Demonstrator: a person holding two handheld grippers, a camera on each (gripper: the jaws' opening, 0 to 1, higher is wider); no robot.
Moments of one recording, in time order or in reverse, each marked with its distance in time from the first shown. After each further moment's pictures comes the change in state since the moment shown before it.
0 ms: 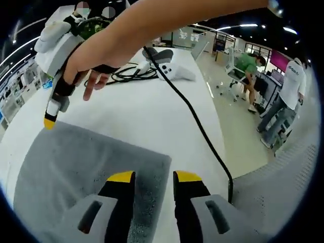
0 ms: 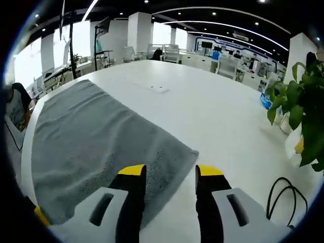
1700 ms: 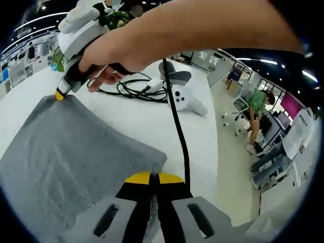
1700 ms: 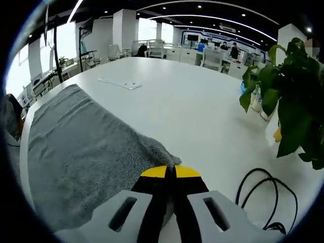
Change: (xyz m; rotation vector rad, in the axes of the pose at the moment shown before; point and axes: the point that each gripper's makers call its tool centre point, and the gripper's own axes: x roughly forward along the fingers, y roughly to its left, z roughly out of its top) left arm 0.030 -0.005 0.080 -0.275 -0.111 0.000; right arm -0.037 -0.069 -0.009 0.098 0.017 -0.100
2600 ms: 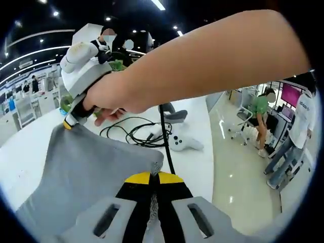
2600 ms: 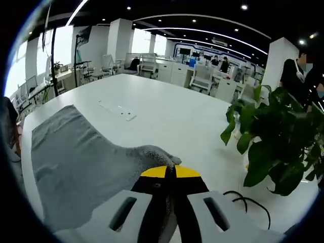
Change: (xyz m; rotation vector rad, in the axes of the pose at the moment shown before) left arm -0.080 -0.005 0.082 0.163 -0.230 0.091; right arm -0.039 -0.012 0.088 -0.033 -0.086 -0.083
